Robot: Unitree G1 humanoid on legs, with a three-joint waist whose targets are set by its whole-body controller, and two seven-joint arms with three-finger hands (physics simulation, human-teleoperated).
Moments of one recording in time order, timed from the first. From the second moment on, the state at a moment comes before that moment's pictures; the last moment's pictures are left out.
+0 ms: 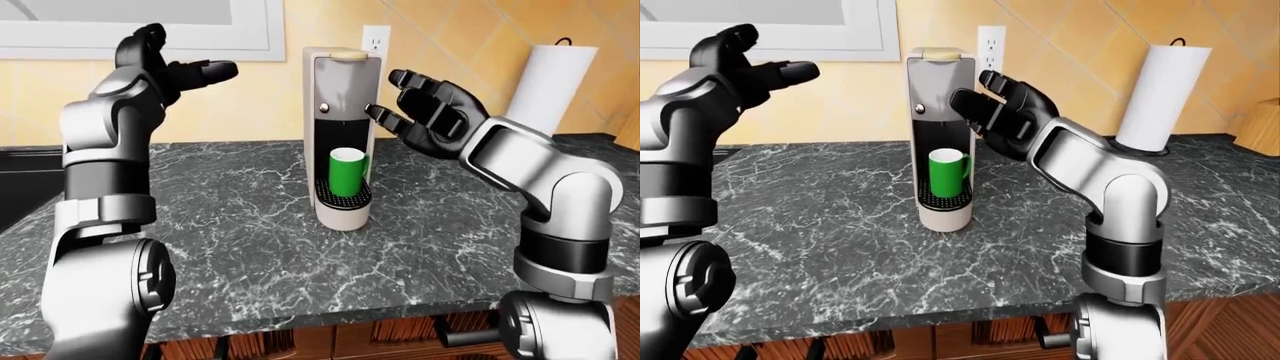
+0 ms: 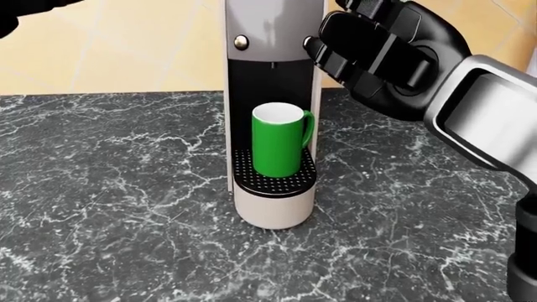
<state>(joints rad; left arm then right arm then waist) -1.21 0.49 0.21 0.68 -0.29 0.63 0.06 -0.84 -0.40 -0.19 -0.08 1.45 0.98 -0.62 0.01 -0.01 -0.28</state>
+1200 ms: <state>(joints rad) -1.21 0.48 0.21 0.71 -0.29 0.60 0.05 -0.92 -0.32 -0.17 0.16 1.21 0.90 -0.40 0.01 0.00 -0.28</state>
